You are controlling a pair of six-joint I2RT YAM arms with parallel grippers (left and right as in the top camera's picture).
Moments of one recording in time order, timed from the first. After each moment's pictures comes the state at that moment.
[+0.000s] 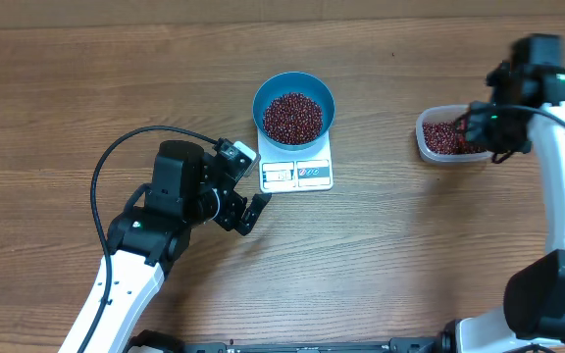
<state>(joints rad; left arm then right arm) -0.30 1.13 0.84 -0.53 0.33 0.23 -0.11 1.71 1.61 -1.26 0.08 0.13</state>
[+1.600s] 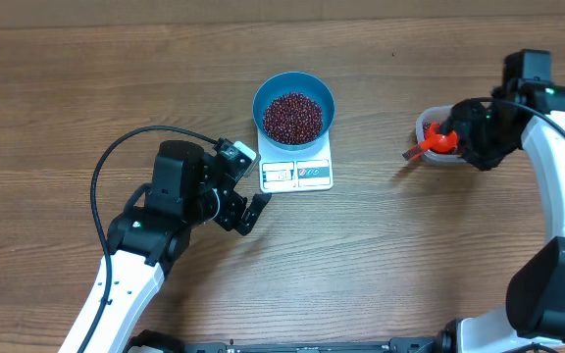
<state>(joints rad) -0.30 1.13 0.84 -0.53 0.33 0.23 -0.18 1.71 1.46 -1.08 -0.24 0.57</state>
